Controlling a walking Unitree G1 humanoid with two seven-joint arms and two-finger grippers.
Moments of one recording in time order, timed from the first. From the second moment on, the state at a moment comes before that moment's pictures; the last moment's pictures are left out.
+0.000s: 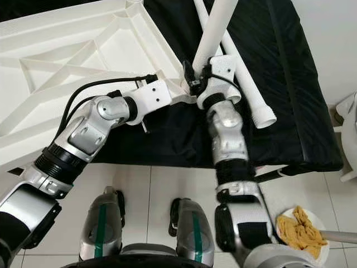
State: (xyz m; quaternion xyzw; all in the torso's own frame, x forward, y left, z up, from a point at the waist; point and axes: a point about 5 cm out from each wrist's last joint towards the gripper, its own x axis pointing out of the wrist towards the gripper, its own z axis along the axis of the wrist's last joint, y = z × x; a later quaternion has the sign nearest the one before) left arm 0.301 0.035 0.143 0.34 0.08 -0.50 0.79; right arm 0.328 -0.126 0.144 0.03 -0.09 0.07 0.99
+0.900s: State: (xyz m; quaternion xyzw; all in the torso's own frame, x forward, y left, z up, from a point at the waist) left arm 0.296 0.028 0.143 0.34 0.08 -0.52 0.78; right arm 0.318 -0.137 0.150 0.03 -0.08 -0.05 1.00
